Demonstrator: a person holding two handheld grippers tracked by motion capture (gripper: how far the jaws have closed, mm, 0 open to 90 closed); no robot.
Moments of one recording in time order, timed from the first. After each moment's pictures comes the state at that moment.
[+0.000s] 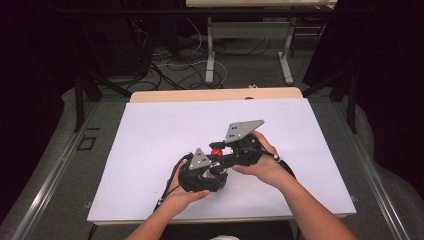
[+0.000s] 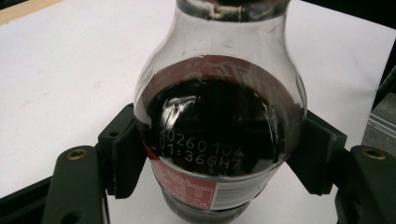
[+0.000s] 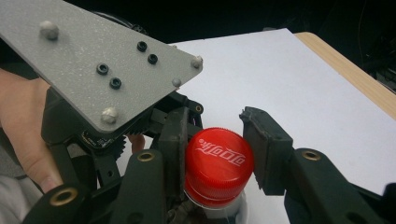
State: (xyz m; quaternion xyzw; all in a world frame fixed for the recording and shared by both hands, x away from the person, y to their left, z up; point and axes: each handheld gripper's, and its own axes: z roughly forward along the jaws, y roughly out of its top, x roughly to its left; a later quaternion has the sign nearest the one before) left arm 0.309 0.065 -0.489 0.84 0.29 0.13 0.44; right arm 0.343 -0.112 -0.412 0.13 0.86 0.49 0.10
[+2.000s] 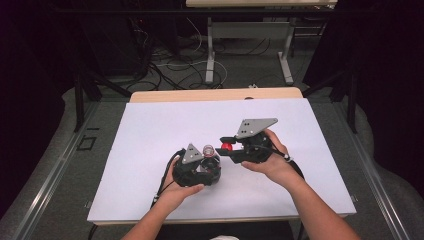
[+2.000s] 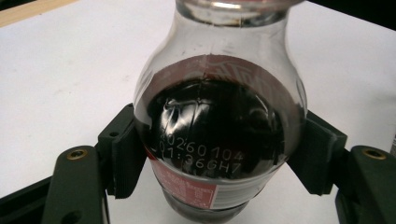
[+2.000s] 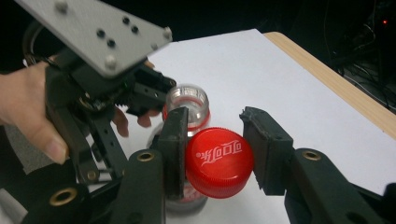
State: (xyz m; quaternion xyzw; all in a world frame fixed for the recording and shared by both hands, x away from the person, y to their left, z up) left arm 0.323 0.082 -0.489 0.83 0.32 0.14 0.44; right arm 0.344 -0.136 -0.409 0.17 0.85 0.49 0.13
